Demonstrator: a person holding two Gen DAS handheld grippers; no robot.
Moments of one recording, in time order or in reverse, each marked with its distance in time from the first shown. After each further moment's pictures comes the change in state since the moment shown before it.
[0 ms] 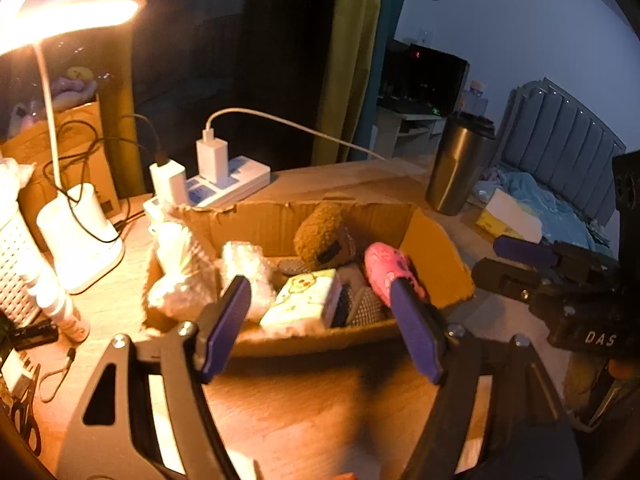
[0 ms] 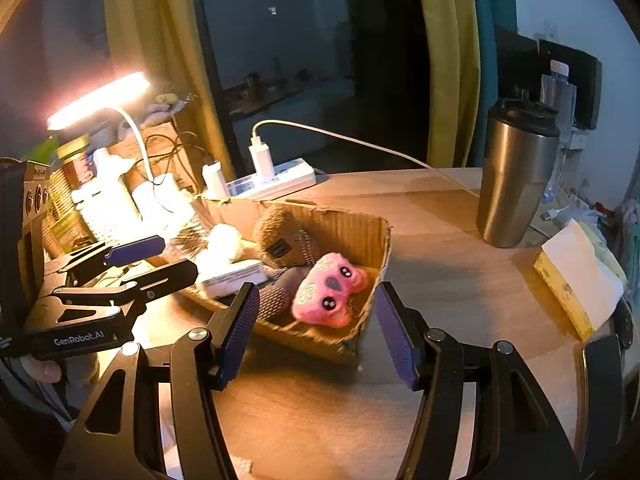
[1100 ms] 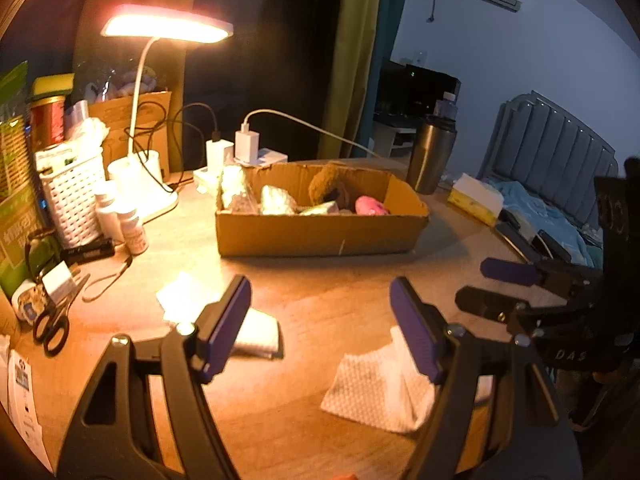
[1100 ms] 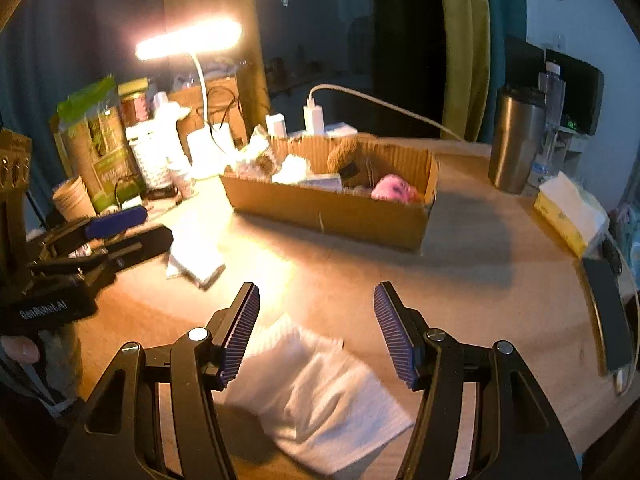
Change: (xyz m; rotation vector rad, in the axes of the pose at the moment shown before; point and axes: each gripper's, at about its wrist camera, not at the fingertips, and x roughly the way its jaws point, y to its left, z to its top) left arm -0.125 0.010 -0.093 -0.010 -0.087 0.000; right arm -0.062 0.082 -0.091 -0.056 0.034 -0.015
